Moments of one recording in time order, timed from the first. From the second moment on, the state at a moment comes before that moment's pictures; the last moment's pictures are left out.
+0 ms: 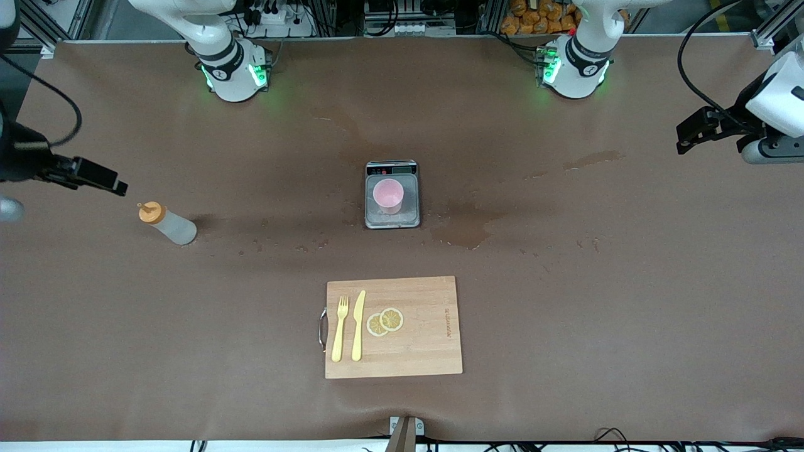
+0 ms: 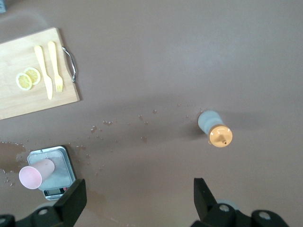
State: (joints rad) left arm 0.02 -0.05 -0.13 -1.59 0.05 1.49 -0.08; right arm 0.00 0.09 0.00 -1.43 0.14 1.49 0.17
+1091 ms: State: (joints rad) left arm 0.03 -0.05 -0.12 -1.57 0.05 1.51 -0.08; right arm 0.00 -0.01 0.00 -1.54 0.05 1.64 0.07
